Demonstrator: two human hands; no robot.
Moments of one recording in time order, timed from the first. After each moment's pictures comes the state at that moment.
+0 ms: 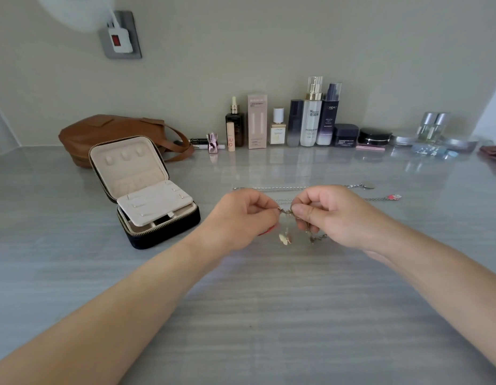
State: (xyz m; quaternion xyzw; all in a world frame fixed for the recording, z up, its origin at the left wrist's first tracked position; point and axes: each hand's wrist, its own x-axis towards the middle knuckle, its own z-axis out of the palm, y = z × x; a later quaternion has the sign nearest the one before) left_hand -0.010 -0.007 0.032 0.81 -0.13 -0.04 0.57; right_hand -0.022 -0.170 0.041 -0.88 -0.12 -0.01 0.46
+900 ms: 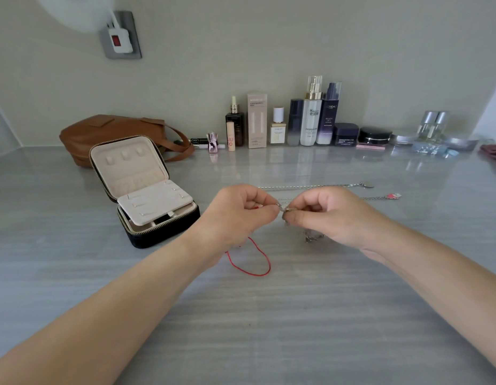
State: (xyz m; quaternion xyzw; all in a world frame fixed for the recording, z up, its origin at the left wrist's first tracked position) left_hand -0.014 -0.005 0.037 0.82 -0.12 -0.03 0.56; right_hand -0.021 -0.170 0.037 -0.86 -0.11 0.00 0.50
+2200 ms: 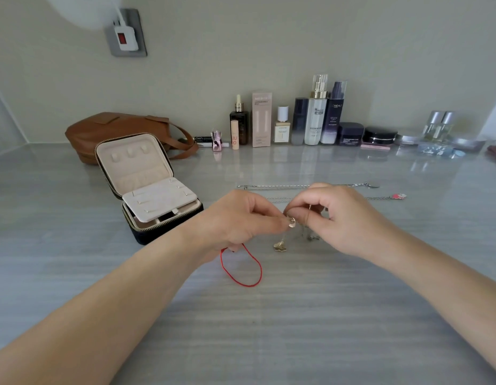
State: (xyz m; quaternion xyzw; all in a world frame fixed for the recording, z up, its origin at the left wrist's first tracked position) left_hand -0.017 0.004 0.045 0.85 -0.14 -0.13 0.50; right_hand -0.022 -0.172 0.034 -0.92 -0.22 -0.14 0.29
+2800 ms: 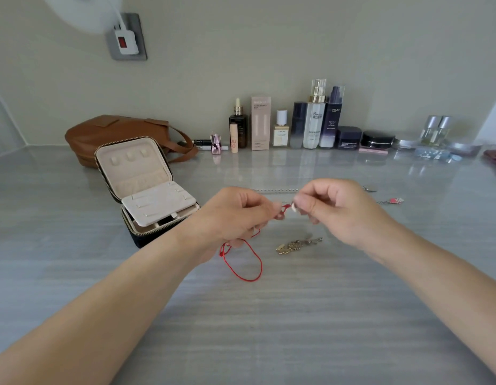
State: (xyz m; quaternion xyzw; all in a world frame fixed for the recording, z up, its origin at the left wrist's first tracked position) left_hand -0.010 0.008 0.045 0.81 -0.15 -0.11 0.56; right_hand -0.021 -0.171 0.043 -0.86 -0.16 -0.12 0.46
